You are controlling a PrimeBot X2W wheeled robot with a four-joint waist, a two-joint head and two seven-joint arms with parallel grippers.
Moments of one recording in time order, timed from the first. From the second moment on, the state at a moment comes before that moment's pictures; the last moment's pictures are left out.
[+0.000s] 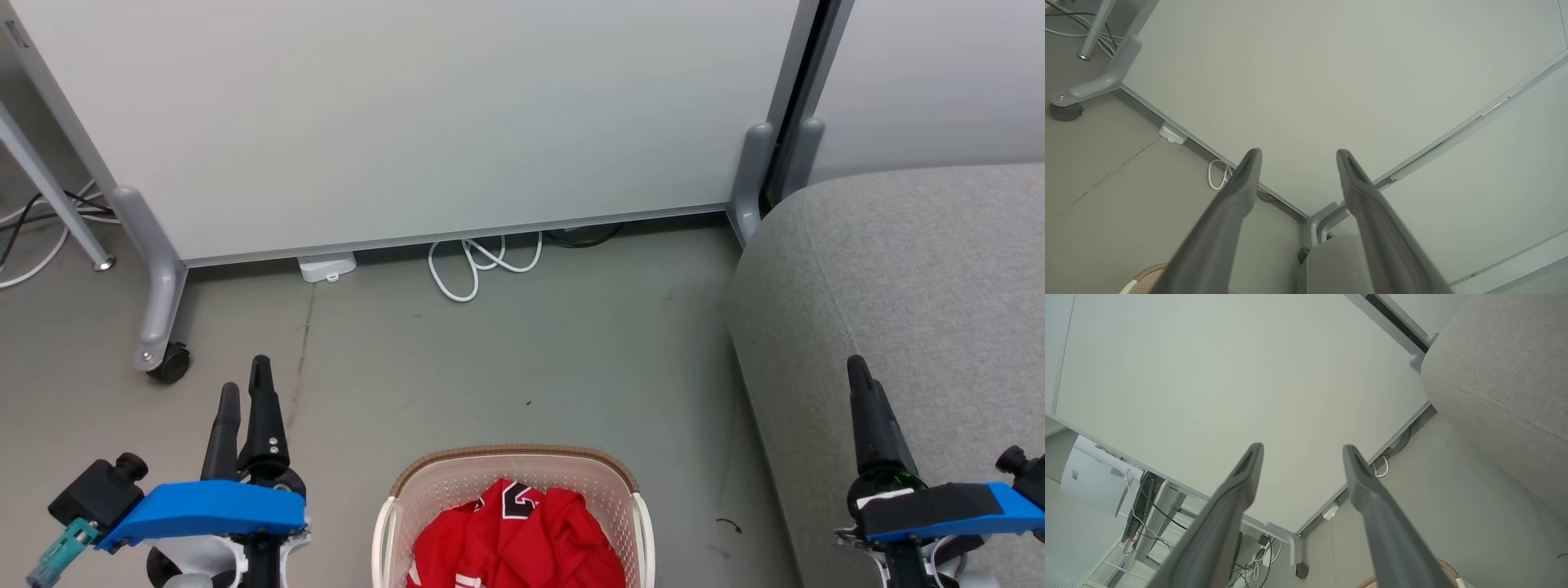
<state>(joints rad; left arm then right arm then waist) -0.07 0.04 0.01 0.17 -0.91 -0.08 -0.07 -0.07 -0.04 -0.06 0.18 1.00 0.13 -0.07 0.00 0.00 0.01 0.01</state>
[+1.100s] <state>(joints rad) -0.11 0.05 -0.09 0.20 -0.43 -0.04 -0.16 -0.08 -0.04 -0.02 0.17 0.60 0.13 -0.16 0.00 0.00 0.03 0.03</state>
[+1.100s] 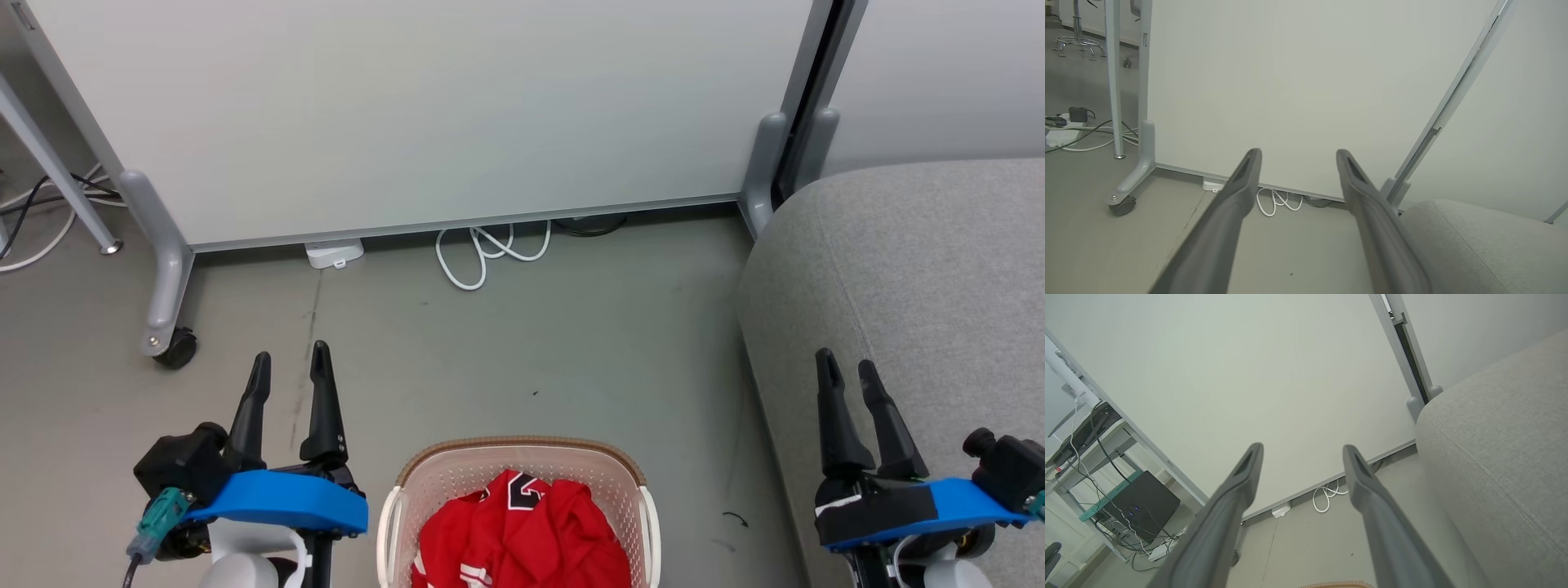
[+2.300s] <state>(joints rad) -0.13 0.05 -0.16 0.21 -0.11 -0.02 -0.24 -0.09 -0.05 0.00 0.16 0.31 0.13 -0.24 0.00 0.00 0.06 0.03</state>
